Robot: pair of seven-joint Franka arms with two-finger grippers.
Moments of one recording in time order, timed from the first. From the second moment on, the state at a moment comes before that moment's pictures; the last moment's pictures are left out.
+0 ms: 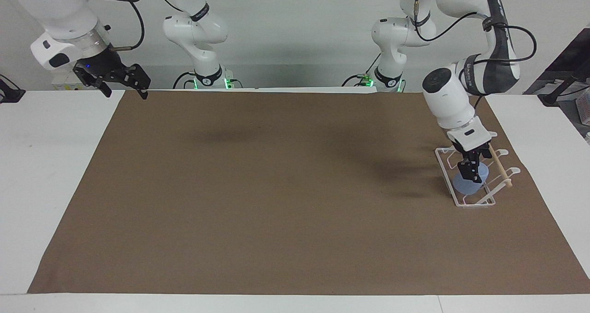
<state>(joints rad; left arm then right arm) -0.16 0.06 0.00 -2.03 0.77 2.24 -1.40 -0.03 -0.01 -0.05 -1.53 -0.03 1.40 -0.01</state>
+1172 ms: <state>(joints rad) -0.11 0.04 0.02 -1.59 0.07 1.54 -0.09 -0.03 -0.01 -0.05 -1.53 -0.02 1.40 -0.01</state>
